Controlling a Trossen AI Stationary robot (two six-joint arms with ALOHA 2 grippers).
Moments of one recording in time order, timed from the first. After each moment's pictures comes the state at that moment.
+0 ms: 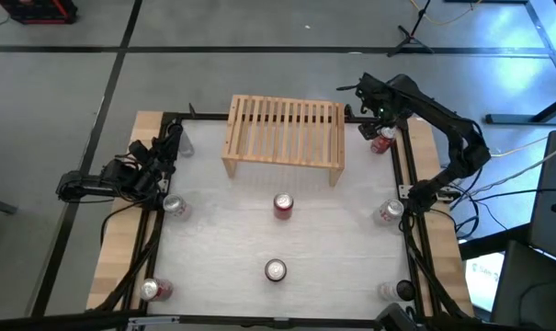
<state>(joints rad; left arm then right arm) -0.04 0.01 0.02 0.73 -0.80 -0.13 -0.88 1.56 1.40 -1.45 0.30 0.21</state>
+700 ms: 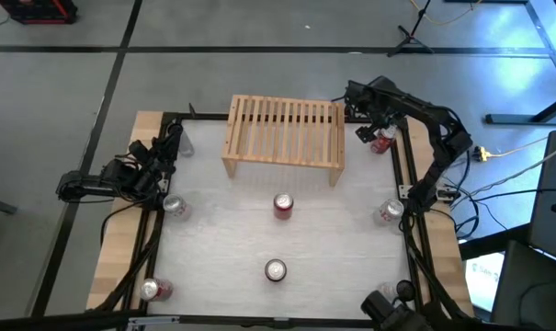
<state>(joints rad) -0.04 0.01 0.02 0.73 -0.80 -0.13 -0.88 1.74 1.40 -1.47 0.43 0.23</state>
